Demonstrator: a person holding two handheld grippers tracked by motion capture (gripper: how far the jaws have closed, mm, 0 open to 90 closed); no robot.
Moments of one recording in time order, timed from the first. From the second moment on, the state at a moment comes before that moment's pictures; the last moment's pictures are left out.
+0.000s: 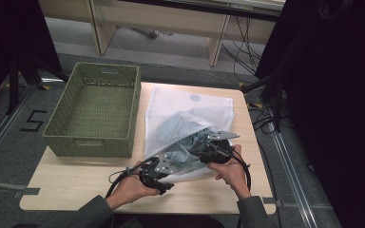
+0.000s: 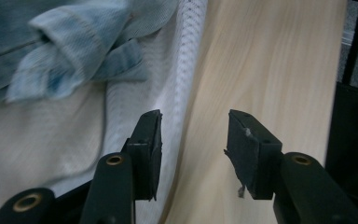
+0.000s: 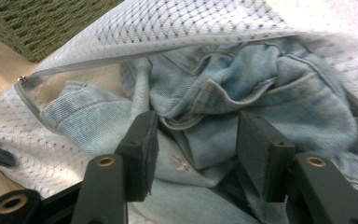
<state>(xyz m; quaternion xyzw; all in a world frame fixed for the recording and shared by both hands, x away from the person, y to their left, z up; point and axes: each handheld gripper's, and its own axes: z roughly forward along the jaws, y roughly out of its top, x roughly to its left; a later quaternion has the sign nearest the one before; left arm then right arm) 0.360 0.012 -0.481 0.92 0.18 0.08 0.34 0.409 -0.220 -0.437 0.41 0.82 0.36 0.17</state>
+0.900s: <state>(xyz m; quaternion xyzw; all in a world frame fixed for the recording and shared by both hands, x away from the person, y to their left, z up) 0.351 -0.008 -0.506 0.92 0.16 0.07 0.35 0.407 -0.176 -0.491 0.39 0.87 0.28 0.13</state>
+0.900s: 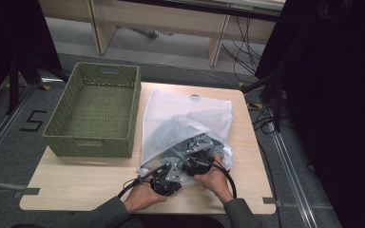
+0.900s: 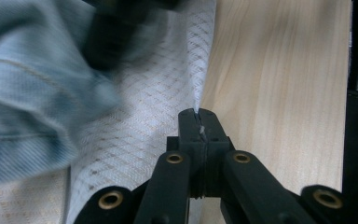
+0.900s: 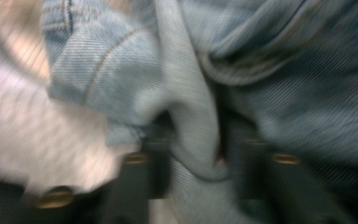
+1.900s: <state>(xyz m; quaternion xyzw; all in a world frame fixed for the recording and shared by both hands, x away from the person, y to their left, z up) 0.348 -0.006 -0.505 0.92 0.15 0.07 0.35 0.439 -0.218 -0.431 0.42 0.81 0.36 0.19</state>
